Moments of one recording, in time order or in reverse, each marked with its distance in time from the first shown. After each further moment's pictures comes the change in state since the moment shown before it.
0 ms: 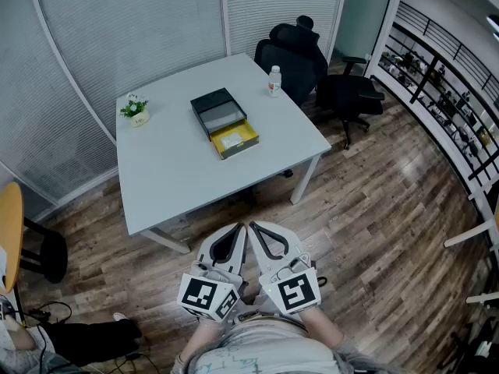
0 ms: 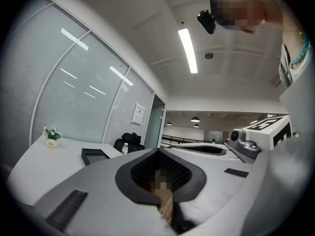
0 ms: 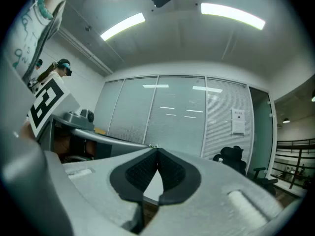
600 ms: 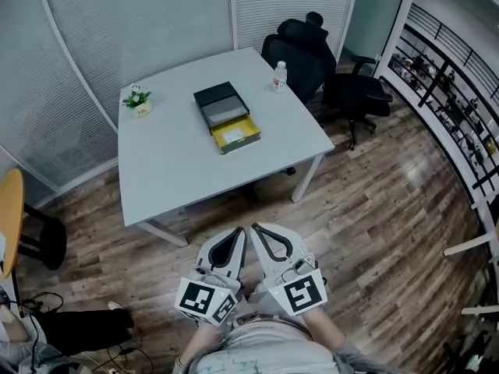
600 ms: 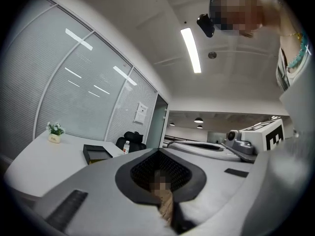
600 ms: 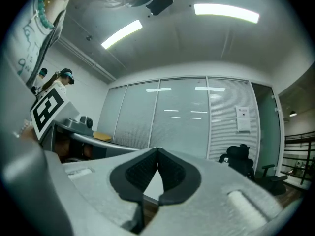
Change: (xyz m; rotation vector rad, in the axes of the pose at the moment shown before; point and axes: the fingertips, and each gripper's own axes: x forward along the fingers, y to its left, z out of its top) left arm 0.011 -0.012 -0.014 -0.034 0.000 0.046; right arm -0.013 -0.021 -0.012 0.035 -0.049 0.069
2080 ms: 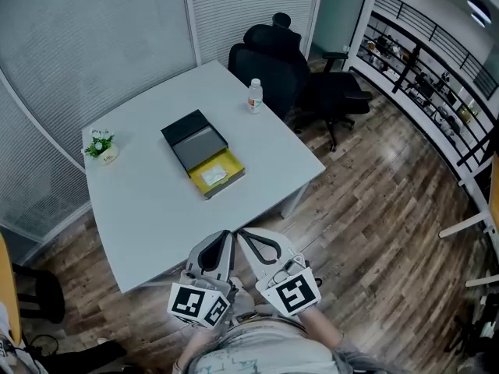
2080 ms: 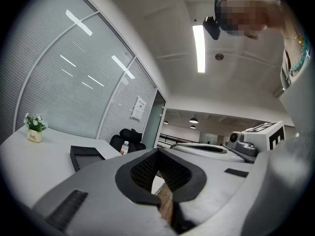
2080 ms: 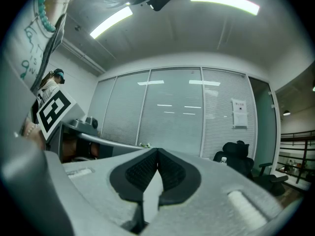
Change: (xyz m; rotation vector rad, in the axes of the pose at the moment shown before) left arm 0.154 0.136 0.023 -0.045 0.040 -0.103; right arm 0.163 -0.109 -0.030 0.017 0.061 -0.073
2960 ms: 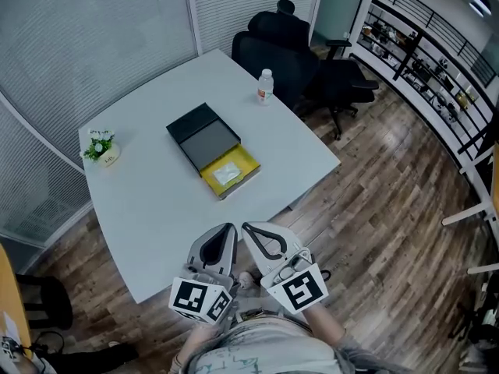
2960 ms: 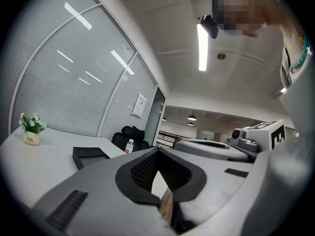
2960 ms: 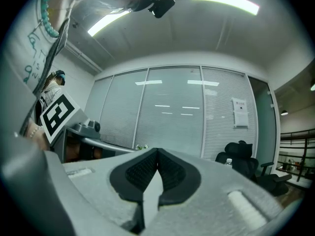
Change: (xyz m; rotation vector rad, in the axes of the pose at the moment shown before) left arm 0.013 0.087 0.010 -0.002 0.044 -0.036; right arm 0.083 0.007 -0.002 0.012 -0.013 -0.034
